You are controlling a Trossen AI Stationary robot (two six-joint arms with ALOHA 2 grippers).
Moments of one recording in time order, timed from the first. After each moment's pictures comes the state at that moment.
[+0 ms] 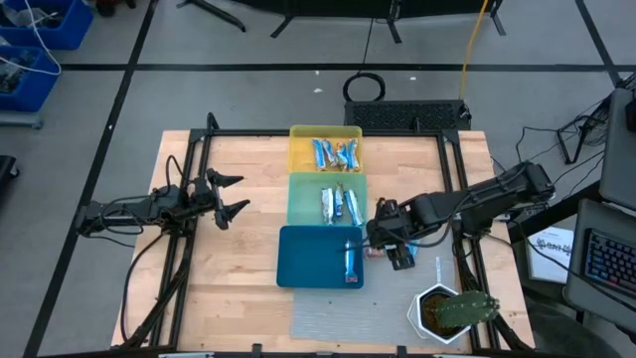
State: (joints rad) left arm 0.03 0.01 0.01 0.08 -0.28 -0.08; right arm 0.28 1.47 1.23 -1.10 0.05 0.07
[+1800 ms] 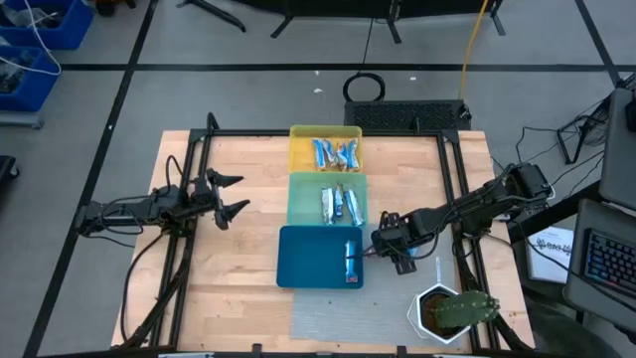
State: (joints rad) left arm 0.03 0.01 0.01 0.08 -0.28 -0.08; right arm 0.26 1.50 0.74 -0.63 -0.01 0.06
